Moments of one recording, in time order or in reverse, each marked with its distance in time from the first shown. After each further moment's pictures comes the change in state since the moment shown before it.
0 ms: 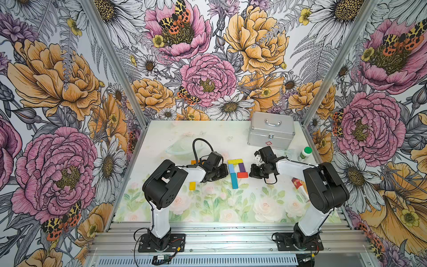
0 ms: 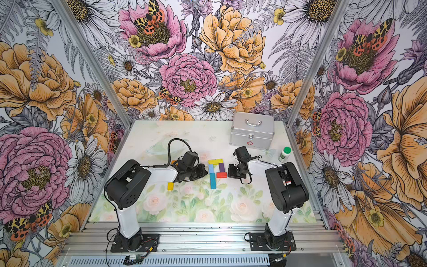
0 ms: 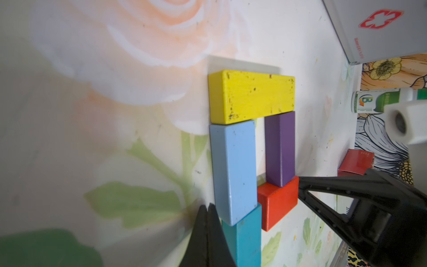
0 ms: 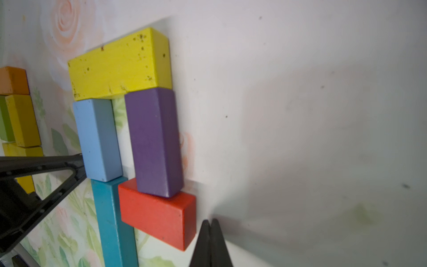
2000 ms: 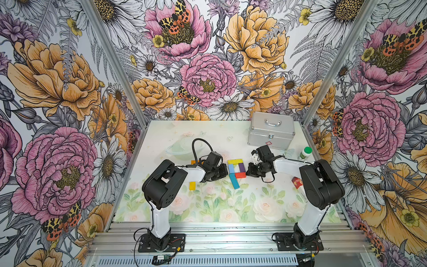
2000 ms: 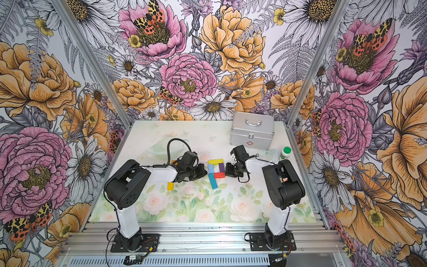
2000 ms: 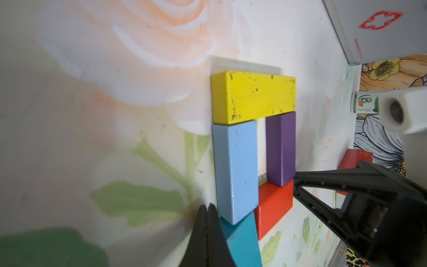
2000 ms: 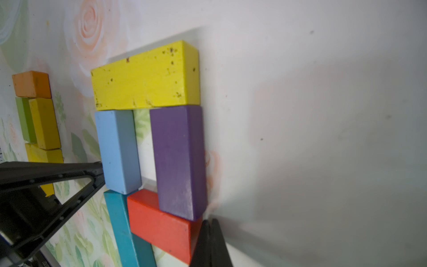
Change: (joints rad) left arm 0.009 -0.016 -0.014 -0.011 -0.004 0.002; right arm 0.000 0.044 0.028 0.040 -0.046 0.011
